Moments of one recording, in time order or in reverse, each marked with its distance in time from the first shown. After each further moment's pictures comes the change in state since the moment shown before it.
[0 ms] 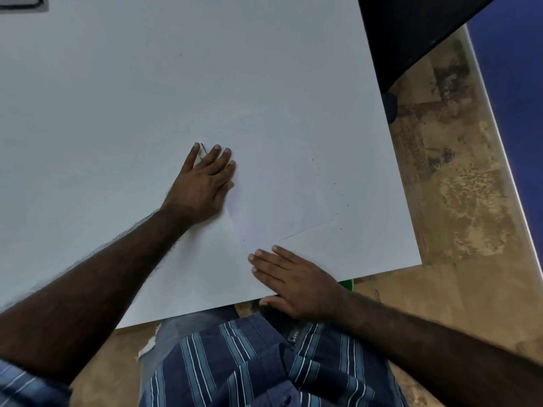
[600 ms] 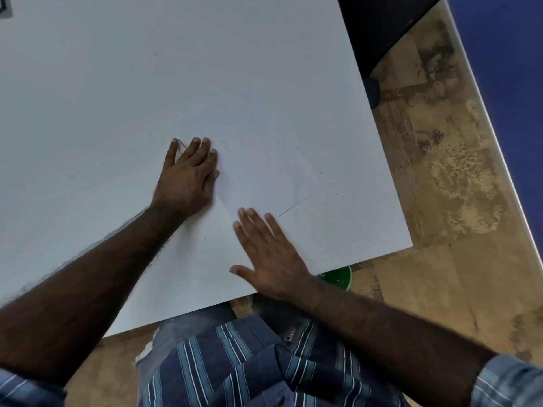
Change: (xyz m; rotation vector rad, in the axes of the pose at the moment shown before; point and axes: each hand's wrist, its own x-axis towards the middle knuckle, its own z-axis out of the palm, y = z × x) left_hand 0.013 0.006 -0.002 0.021 -0.008 -0.106; right_hand 0.049 -0.012 0.002 -0.005 -0.007 0.408
